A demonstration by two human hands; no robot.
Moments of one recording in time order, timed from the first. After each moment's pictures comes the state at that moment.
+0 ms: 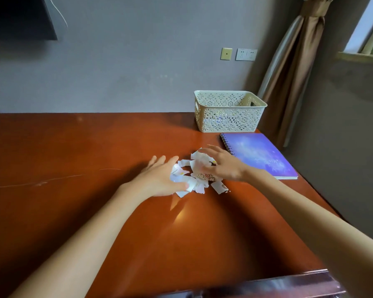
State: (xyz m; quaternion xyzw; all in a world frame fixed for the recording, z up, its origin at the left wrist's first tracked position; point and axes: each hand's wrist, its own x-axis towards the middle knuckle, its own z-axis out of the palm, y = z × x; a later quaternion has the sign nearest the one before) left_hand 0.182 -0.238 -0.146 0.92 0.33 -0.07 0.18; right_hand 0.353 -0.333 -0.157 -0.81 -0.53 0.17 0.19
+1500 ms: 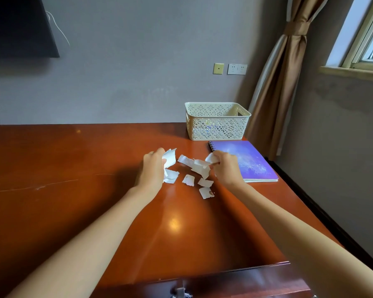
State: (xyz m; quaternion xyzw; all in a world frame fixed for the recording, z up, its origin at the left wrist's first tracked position) left_hand 0.202 -0.258 -0.145 0.86 0.39 0.26 0.19; right_hand 0.350 -0.361 -0.162 -0.82 -0.38 0.01 0.43
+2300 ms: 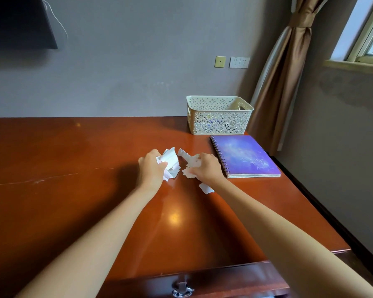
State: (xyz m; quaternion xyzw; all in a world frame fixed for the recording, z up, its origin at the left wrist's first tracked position) left_hand 0.203 -0.254 -0.163 0.79 0.44 0.30 0.29; right_hand 0.324 -0.333 -0.172 -0.87 -0.36 0.12 0.32
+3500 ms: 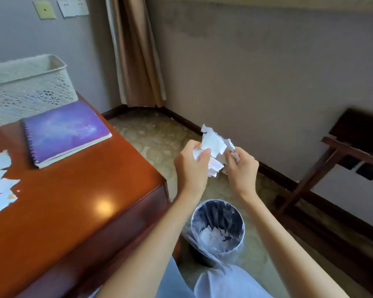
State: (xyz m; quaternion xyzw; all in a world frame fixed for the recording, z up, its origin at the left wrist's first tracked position) left_hand 0.368 -0.604 -0.190 0.80 0.10 0.24 0.54; right_hand 0.417 -0.704 -0.238 -0.82 -0.04 -0.23 0.52
